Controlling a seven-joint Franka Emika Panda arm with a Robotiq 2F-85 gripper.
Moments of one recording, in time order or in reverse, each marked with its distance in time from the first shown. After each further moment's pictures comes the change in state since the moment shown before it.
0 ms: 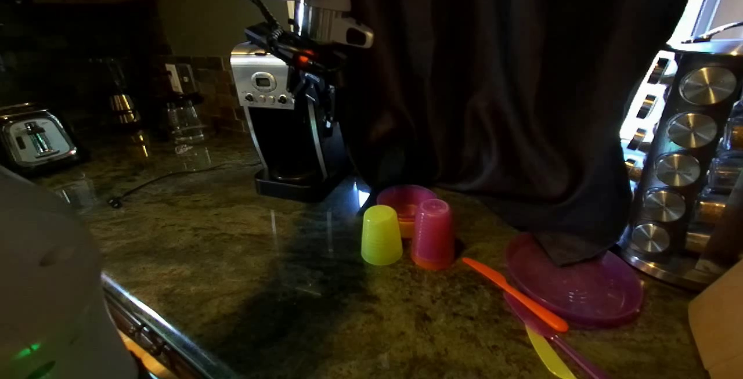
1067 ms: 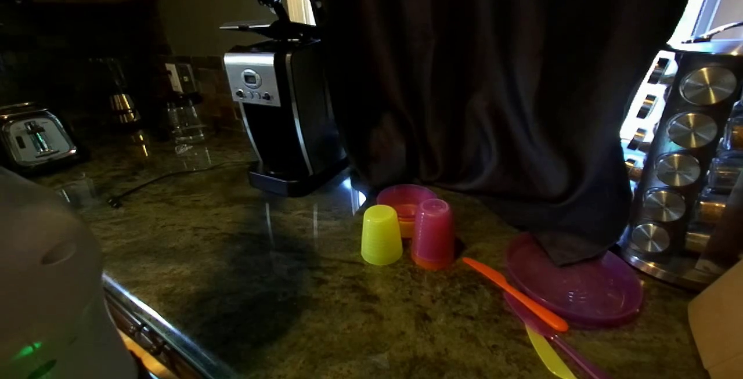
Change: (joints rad) arm 0.010 -0.111 0.227 0.230 -0.339 0.145 0.074
